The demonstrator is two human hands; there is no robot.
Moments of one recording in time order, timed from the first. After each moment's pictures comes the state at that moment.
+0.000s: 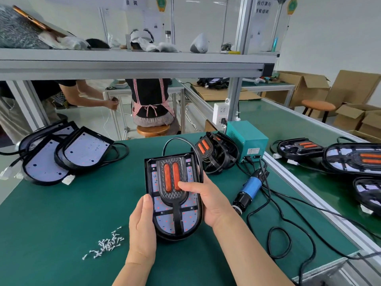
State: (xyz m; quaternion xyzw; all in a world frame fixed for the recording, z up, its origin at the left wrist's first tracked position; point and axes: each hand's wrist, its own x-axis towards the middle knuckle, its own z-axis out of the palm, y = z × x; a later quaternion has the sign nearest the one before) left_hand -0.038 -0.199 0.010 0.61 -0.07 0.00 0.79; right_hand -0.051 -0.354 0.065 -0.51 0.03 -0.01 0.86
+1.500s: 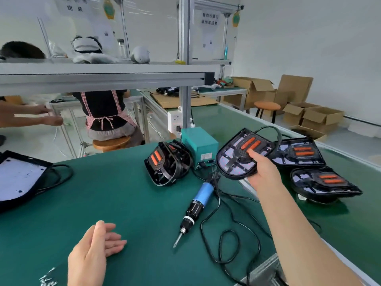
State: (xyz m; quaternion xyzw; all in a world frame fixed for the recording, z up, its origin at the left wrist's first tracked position) left_hand -0.030 -0.205 -0.003 0.72 -0.03 0.02 0.69; right_hand -0.100 -0.595 0.100 -0.33 0.30 -0.35 0.83
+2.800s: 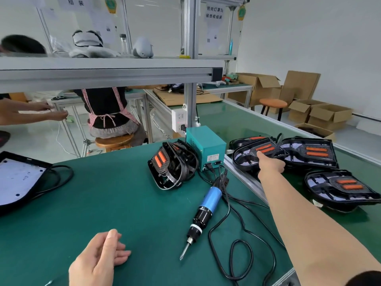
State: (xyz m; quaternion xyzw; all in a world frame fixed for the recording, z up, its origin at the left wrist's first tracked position) left_hand -0.034 -0.215 -0.001 0.74 -0.06 0.06 0.66; right_hand -0.037 -0.680 0.060 -0.40 0.56 -0.40 0.60
